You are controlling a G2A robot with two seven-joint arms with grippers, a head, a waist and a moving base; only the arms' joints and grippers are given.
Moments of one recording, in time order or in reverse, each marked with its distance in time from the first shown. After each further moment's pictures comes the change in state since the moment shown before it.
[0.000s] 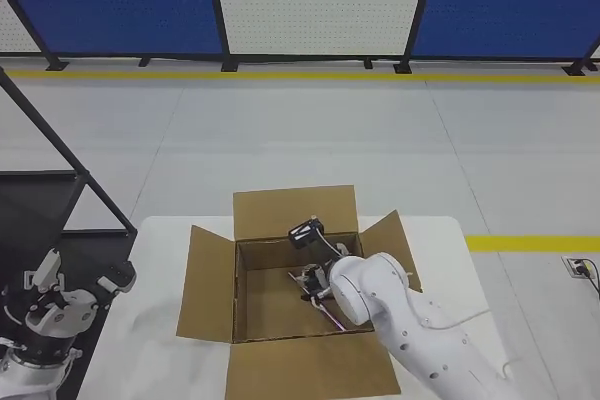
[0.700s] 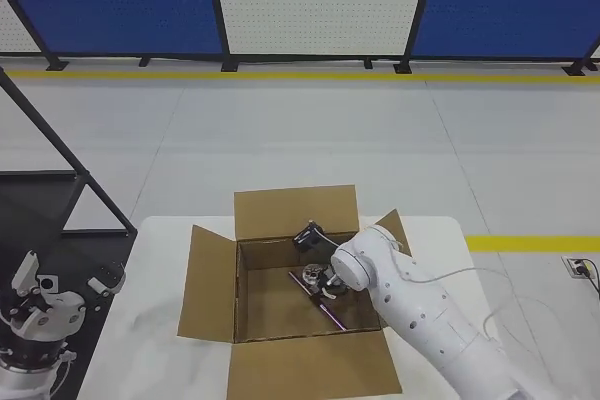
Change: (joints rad) left arm 0.003 -0.005 -0.023 0.005 -0.094 0.016 -0.018; right arm 0.173 -0.091 -0.065 0.424 0.124 -0.247 0.047
